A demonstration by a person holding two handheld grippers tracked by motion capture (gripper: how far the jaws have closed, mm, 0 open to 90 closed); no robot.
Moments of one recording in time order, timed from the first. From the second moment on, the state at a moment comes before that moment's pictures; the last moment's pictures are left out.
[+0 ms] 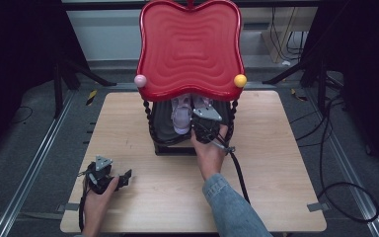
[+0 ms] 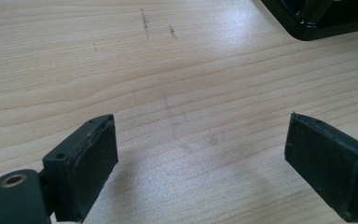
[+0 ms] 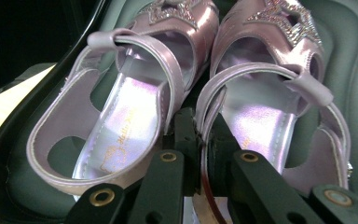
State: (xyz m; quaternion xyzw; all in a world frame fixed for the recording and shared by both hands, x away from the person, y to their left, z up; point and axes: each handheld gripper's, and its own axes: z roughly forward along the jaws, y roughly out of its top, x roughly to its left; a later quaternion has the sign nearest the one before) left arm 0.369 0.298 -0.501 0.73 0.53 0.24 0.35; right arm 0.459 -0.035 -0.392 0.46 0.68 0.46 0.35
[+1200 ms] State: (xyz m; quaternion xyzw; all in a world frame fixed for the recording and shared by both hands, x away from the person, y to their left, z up) left arm 0.369 0.294 -0.501 0.74 0.53 0.24 0.35; right arm 0.441 -0.036 -0.381 0.45 0.70 0.45 0.32
